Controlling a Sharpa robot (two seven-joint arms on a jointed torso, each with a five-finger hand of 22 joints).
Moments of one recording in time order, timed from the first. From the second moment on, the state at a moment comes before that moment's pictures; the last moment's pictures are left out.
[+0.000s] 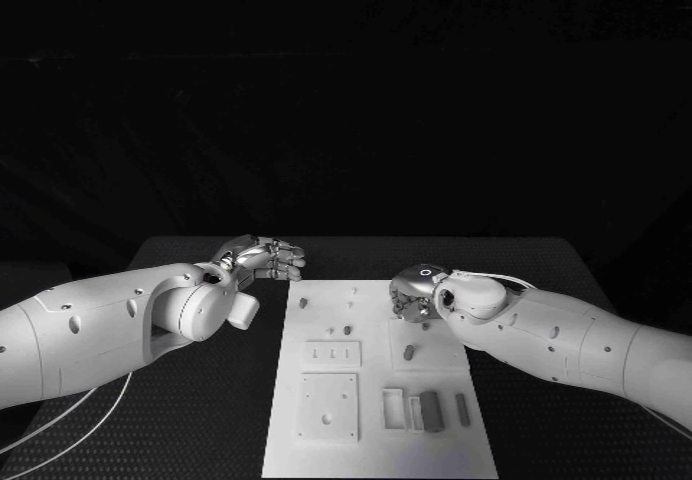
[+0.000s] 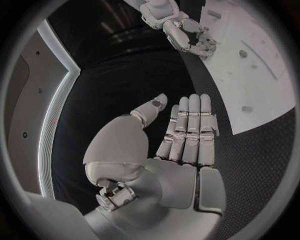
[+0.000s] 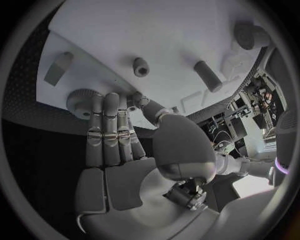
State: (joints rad) left arm 1.33 -0.78 -0.24 1.37 -0.05 -0.27 0.18; left_hand 1.10 -0.06 0.56 -0.27 0.05 0.81 0.18 0.43 0.40 1.14 0.11 0.20 0.16 1.00 0.08 0.42 0.69 0.04 0.95 -0.01 0.23 0.72; right arm 1.12 -0.53 -0.10 1.06 -1.80 -0.18 -0.06; right_hand 1.14 -0.08 0.53 -0.29 0.05 0.91 0.15 0.32 0.46 1.29 0.05 0.19 0.33 1.22 -0.04 0.74 0.83 0.25 1.10 0.08 0.45 1.31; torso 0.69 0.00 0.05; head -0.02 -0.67
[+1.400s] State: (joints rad) left arm 1.33 -0.77 -0.24 1.37 -0.05 -0.27 0.18; left_hand 1.10 -0.06 0.56 -0.26 0.05 0.81 0.18 0.43 0.40 1.14 0.11 0.19 0.16 1.00 0.08 0.42 0.69 0.04 0.95 -0.01 0.23 0.72; right arm 1.13 -0.38 -0.11 1.00 -1.88 -0.38 -0.19; right_hand 1.12 -0.07 0.53 -0.29 0.05 0.98 0.12 0.34 0.48 1.33 0.02 0.22 0.47 1.25 -0.07 0.82 0.88 0.25 1.13 0.05 0.57 1.31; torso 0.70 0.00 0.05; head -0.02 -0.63
